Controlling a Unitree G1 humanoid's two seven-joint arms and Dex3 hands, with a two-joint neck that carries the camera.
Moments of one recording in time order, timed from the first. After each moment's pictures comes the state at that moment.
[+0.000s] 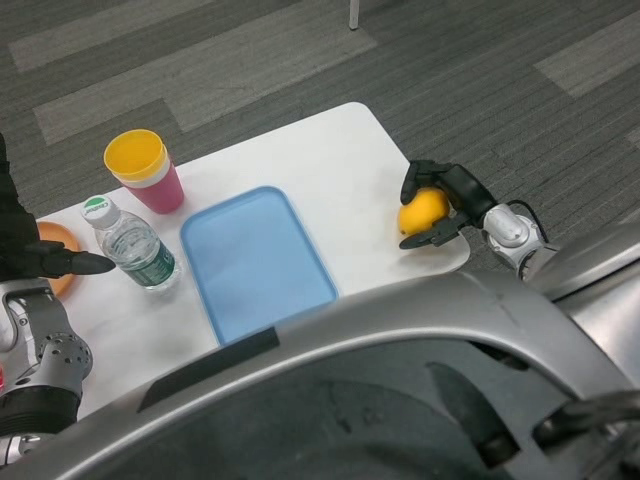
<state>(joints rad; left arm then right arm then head) -0.28 0.22 -0.21 0.59 -0.85 -0.74 -0.16 -0.11 -0.55 0.55 1.36 0.61 -1.02 0.12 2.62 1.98</state>
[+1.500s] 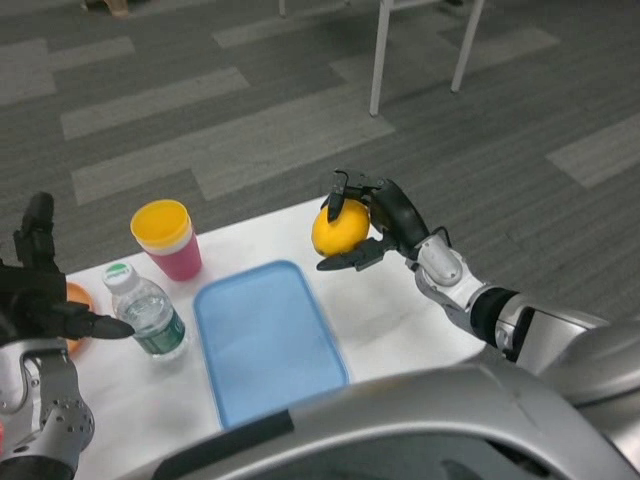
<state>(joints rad) -0.27 0.21 -0.22 0.58 -0.84 -0.74 -0.16 -0.28 -0.55 0.63 0.80 0.57 -1.03 -0.12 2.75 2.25</state>
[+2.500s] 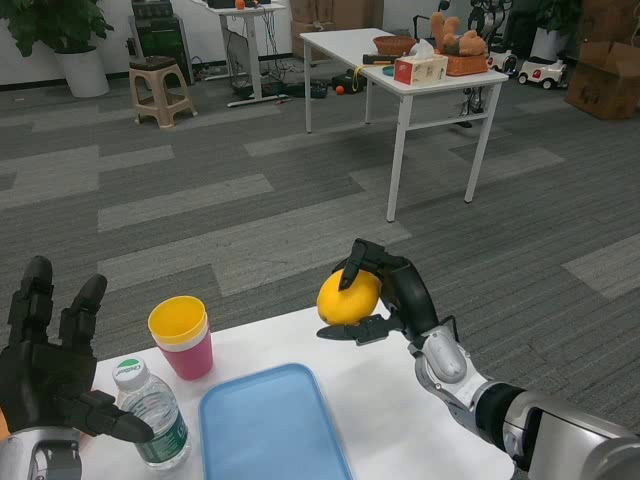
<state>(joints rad) -0.29 0.20 -0.24 0.56 -0.75 -0.72 -0.16 -0.37 -0.54 0.69 0.83 0.56 -1.15 -0.31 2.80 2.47</state>
